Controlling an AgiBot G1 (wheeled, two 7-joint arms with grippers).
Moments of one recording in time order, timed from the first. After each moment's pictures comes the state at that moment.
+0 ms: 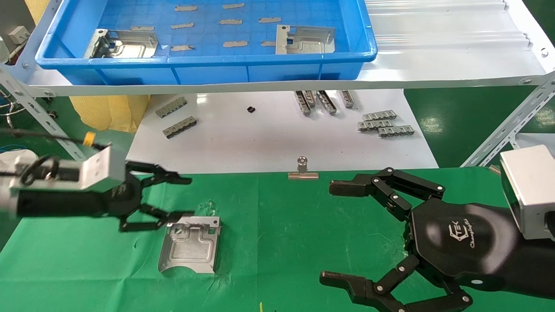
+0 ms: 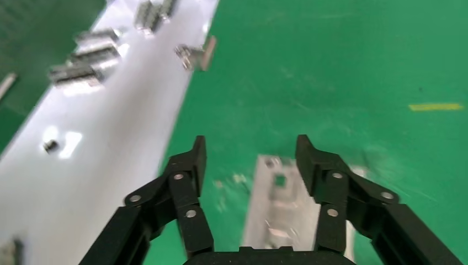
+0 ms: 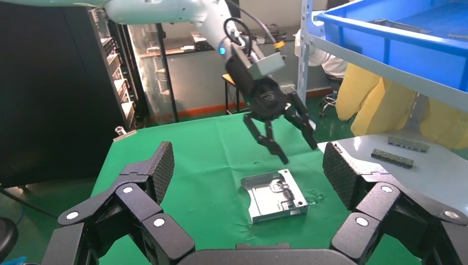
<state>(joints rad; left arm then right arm) -1.77 0.94 1.03 -0.15 0.98 1.60 0.58 1.10 -0.58 -0.37 1.26 -0.66 -1.46 0.14</state>
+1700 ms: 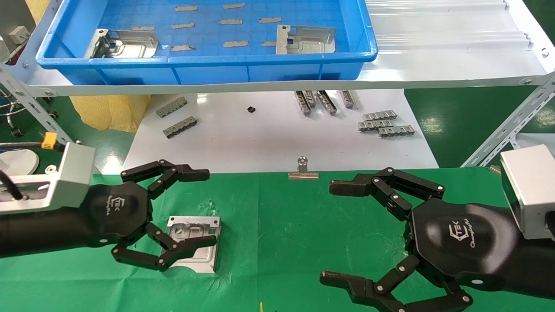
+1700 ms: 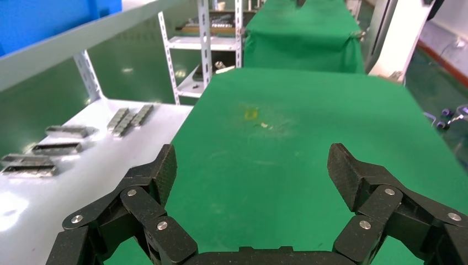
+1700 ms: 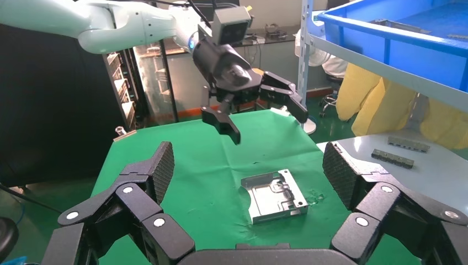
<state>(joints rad) -1.32 0.72 0.55 -0.89 0.81 1.53 0.08 1.10 -0.58 -0.37 1.26 -0.66 -1.46 0.14</state>
